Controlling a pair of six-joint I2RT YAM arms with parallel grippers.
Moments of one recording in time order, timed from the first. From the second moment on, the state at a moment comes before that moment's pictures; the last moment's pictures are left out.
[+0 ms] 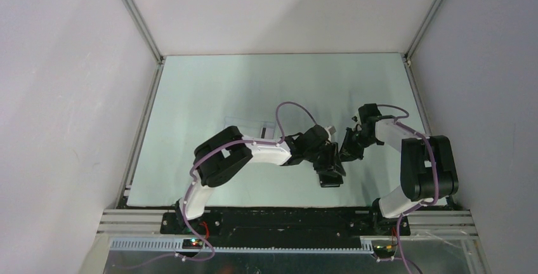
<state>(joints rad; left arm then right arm) -1.08 2.09 1.28 0.12 0.38 -1.03 0.10 1.55 0.80 -0.63 -0.44 0.46</state>
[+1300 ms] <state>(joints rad) -1.00 1.90 1.11 0.16 0.35 -1.04 0.09 1.46 0.80 -0.66 -0.49 0.45</state>
